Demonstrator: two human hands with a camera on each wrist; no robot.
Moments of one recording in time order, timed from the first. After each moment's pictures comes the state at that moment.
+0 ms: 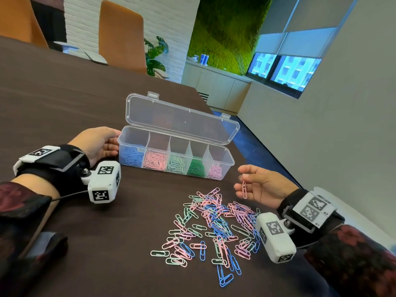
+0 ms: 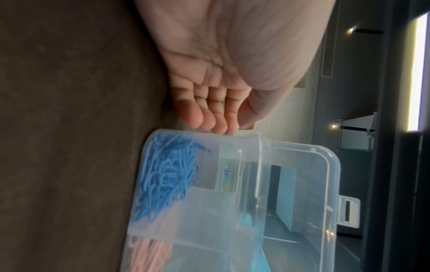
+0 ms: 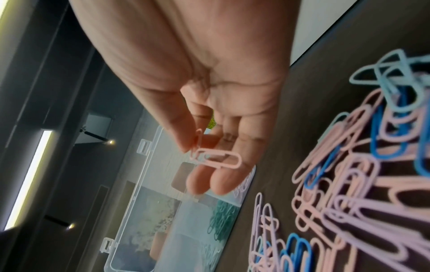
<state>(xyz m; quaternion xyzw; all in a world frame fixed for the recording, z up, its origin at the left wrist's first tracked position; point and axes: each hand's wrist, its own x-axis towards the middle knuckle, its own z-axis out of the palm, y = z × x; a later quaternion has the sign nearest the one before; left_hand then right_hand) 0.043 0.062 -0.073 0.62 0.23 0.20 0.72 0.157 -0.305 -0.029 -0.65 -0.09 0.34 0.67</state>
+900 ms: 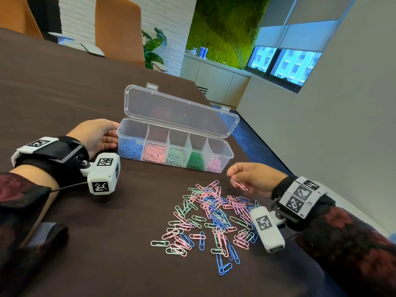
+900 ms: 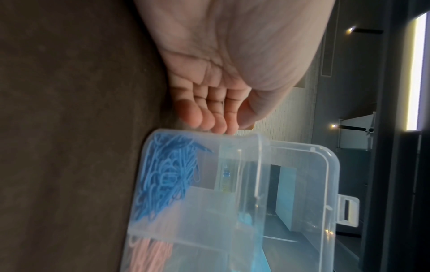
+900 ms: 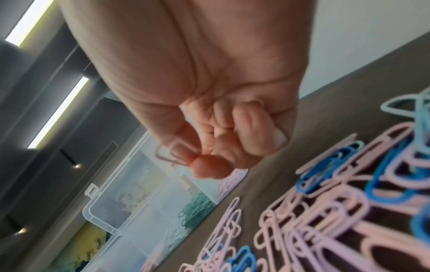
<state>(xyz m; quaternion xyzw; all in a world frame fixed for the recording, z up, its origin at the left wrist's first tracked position) 0.041 0.061 -0.073 0.62 0.23 0.21 0.72 0.154 -0.291 -0.032 -0.82 -0.19 0.30 0.45</state>
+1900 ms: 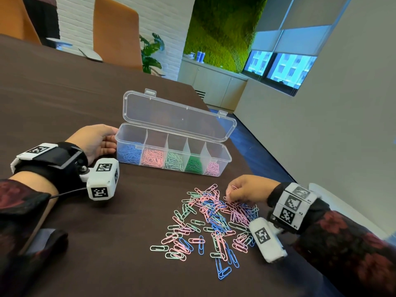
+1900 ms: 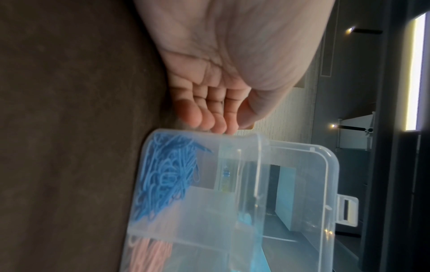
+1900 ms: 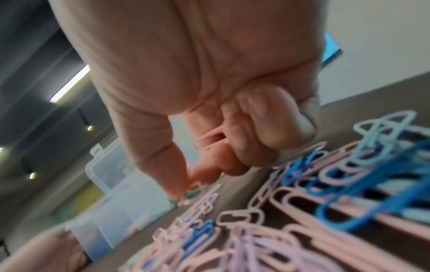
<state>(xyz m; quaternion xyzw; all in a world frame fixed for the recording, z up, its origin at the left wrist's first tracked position) 0.044 0.062 -0.075 0.61 0.23 0.21 0.73 0.143 -0.290 -0.030 -0.92 -0.26 0.27 0.14</state>
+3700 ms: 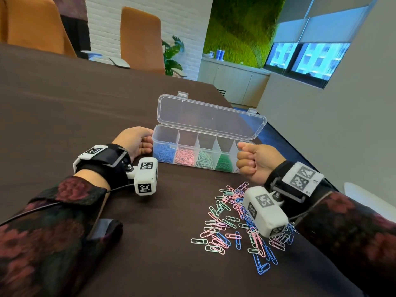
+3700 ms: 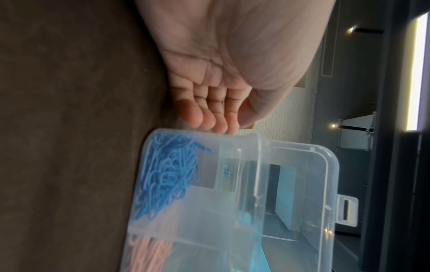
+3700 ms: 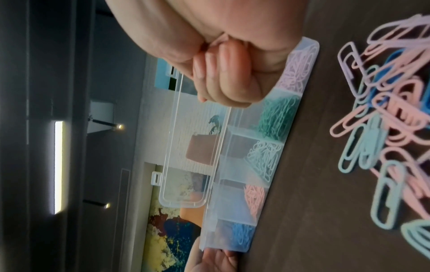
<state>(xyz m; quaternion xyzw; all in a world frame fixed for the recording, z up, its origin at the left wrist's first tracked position) 0.041 0.058 -0.073 0.60 0.22 0.21 0.74 0.125 -0.217 -0.015 -0.61 -0.03 0.30 0.74</state>
